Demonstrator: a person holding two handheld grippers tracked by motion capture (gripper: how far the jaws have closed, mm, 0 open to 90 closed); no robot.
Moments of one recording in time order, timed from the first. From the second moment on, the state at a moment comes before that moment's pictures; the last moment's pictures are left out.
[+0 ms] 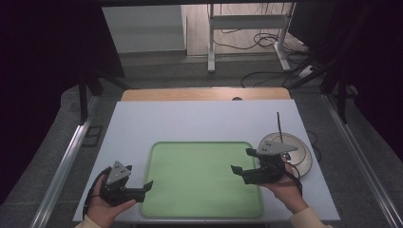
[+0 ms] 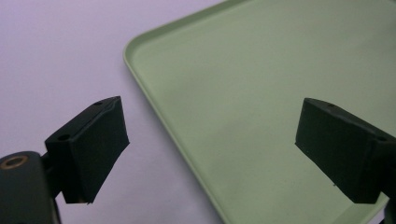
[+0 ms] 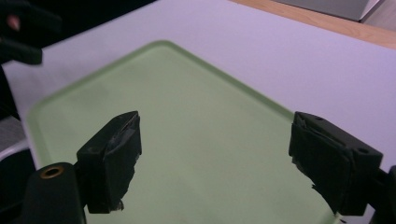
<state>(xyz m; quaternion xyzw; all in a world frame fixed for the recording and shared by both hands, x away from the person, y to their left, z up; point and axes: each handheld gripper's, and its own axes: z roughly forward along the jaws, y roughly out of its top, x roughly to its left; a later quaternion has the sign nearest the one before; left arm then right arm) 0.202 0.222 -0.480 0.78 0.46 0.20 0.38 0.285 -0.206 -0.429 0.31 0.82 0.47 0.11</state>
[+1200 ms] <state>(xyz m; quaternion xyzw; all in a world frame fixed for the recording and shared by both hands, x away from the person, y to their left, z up) 0.203 0.223 -0.480 0.78 0.46 0.21 0.38 0.350 -0.279 -0.389 0.39 0.78 0.46 0.16</state>
